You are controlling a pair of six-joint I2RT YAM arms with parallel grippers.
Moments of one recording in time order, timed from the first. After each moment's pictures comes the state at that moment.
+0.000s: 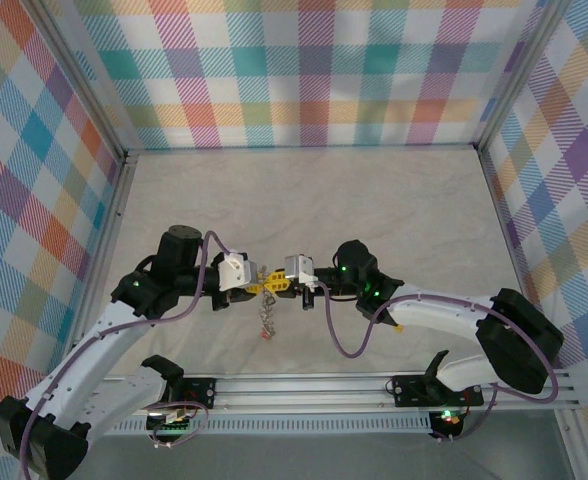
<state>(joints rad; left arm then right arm) -0.47 0.88 0.81 -0.63 0.68 0.74 0.92 1.36 0.65 0.61 -0.64 -0.29</state>
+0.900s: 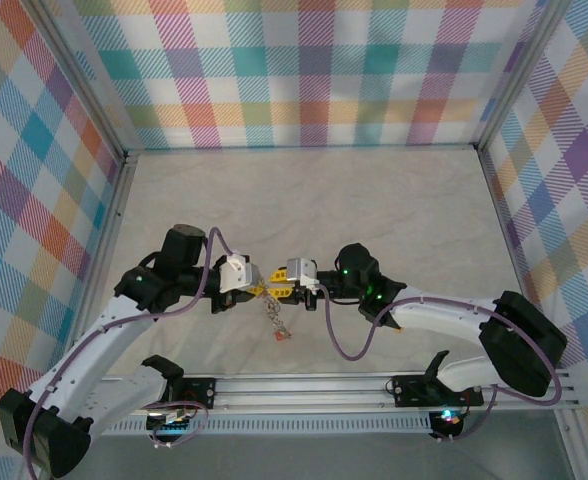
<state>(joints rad) -0.47 0.92 0.84 -0.72 0.72 0.78 0.92 1.34 0.61 0.58 -0.60 -0.30</state>
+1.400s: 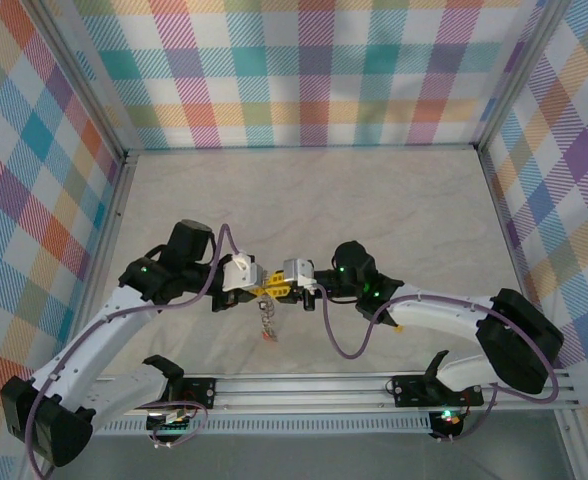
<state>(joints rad) -0.49 0.99 0.90 -0.80 0.70 0.83 0.92 1.36 0.64 0.55 -0.64 -0.32</state>
